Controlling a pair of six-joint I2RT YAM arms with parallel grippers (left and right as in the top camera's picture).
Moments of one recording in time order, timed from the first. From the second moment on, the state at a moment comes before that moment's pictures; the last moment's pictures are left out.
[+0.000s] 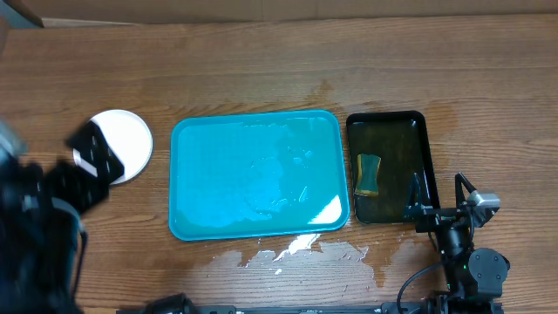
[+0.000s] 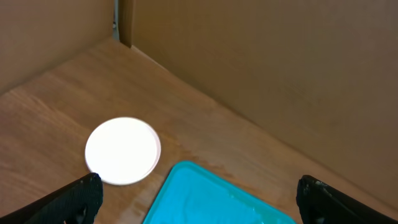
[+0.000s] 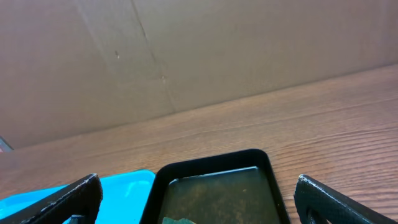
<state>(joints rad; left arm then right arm) 0.27 0.91 1.69 -1.20 0.00 -0.42 -0.07 0.01 0.02 -0.02 -0.17 0.28</state>
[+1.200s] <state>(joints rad) 0.14 0.02 0.15 0.36 0.00 -0.54 -0.07 0.01 0.02 -0.02 -0.17 0.28</state>
